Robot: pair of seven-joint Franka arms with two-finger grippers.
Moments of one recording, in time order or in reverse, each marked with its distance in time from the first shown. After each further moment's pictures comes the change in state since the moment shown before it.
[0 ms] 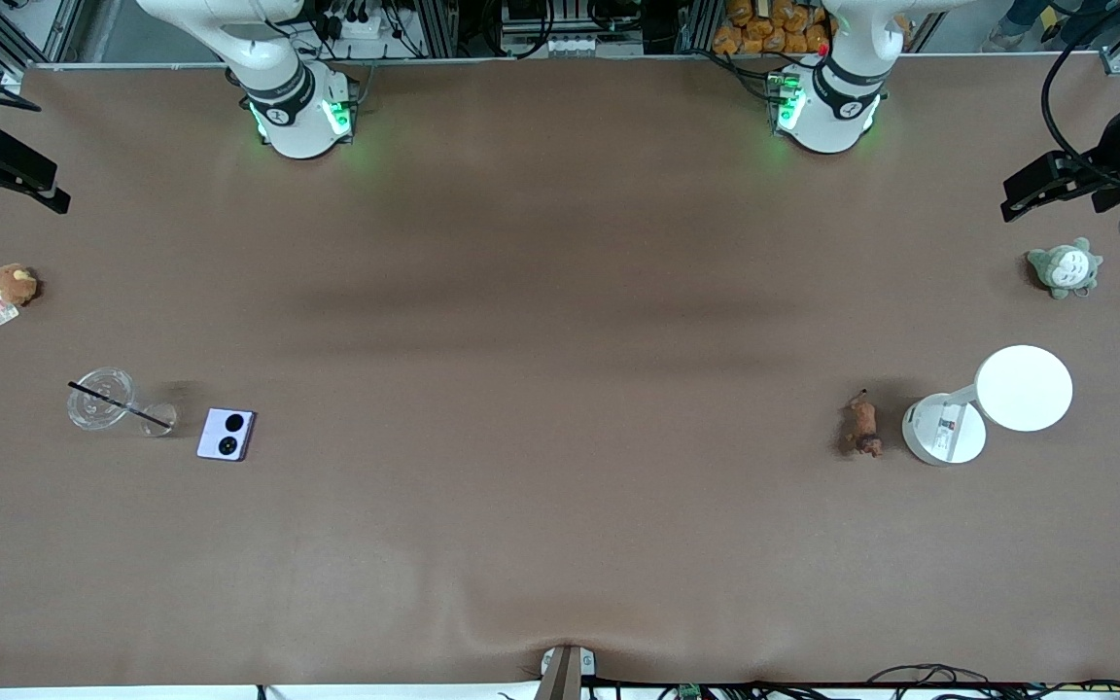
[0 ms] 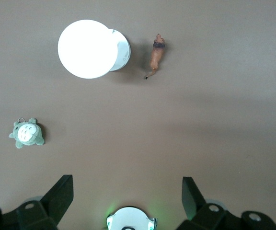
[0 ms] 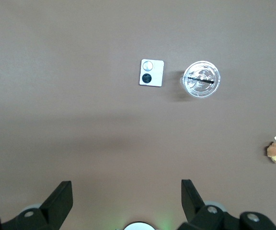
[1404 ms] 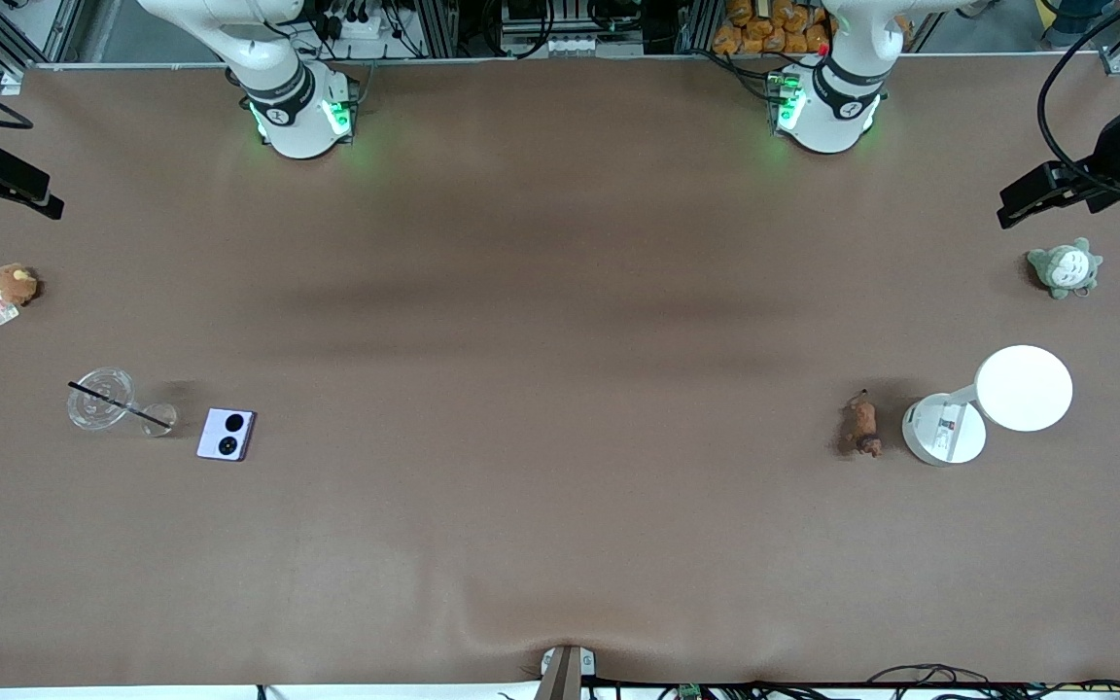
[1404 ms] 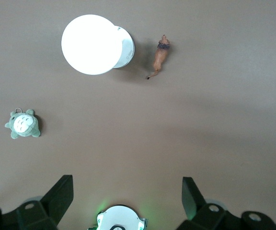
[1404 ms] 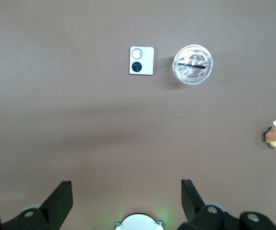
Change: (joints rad) left arm -0.001 0.007 -0.003 0.001 0.000 0.000 -0.084; right arm -0.037 0.006 -0.008 -0.042 -0.004 -0.007 0.002
